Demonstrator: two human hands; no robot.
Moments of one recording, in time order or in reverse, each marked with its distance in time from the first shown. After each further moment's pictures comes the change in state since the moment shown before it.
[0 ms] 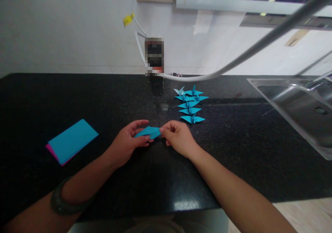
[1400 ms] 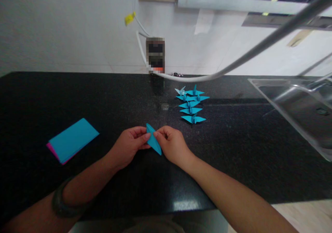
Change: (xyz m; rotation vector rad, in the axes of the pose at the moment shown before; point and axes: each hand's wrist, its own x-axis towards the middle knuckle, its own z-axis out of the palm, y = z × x) left_hand -0.002 -0.004 0.006 -0.057 -0.054 -0.038; right_hand -0.010 0.012 0.020 -0.192 0.014 -0.102
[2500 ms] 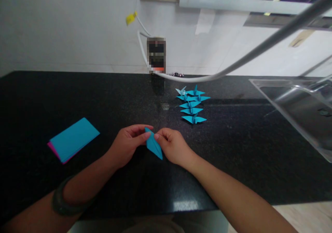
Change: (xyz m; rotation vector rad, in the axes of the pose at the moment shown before) left_hand -0.001 0.001 -0.004 0.056 0.052 0.146; right_hand -0.001 0.001 -0.005 -0.013 -0.133 -0.080
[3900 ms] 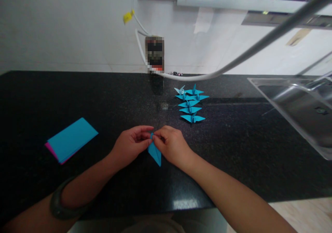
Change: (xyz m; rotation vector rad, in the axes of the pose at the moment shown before) left_hand 0.001 -0.007 0.002 0.209 -0.052 0.061; right_hand 0.001 -0.002 -0.002 -0.377 0.134 -0.304
